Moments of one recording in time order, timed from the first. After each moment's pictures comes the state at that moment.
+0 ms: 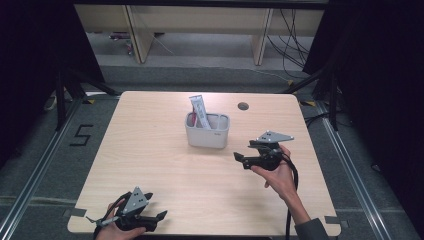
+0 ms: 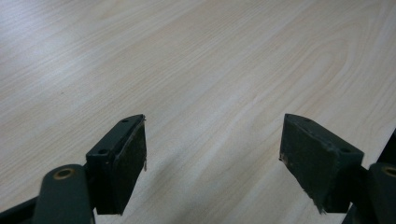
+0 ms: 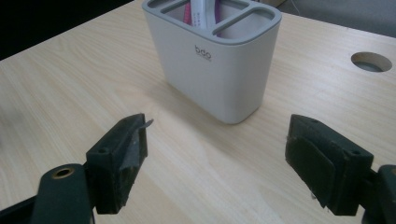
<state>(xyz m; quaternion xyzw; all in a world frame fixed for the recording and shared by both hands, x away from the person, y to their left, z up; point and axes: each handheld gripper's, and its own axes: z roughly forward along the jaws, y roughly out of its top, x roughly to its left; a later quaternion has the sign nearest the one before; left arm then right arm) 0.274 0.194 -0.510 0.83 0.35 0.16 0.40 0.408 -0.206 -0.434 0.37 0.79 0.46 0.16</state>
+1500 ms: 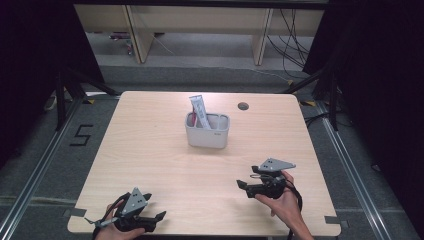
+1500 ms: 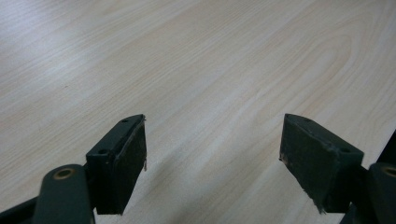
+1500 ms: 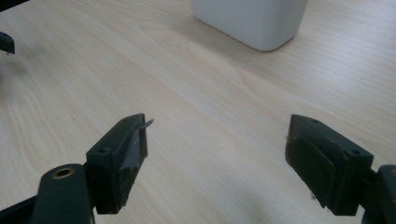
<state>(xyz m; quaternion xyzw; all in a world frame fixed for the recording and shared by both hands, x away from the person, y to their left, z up) 0.272 0.196 -0.511 0.83 0.35 0.16 0.40 0.351 -0.217 -0.474 0.37 0.81 0.43 0.14</state>
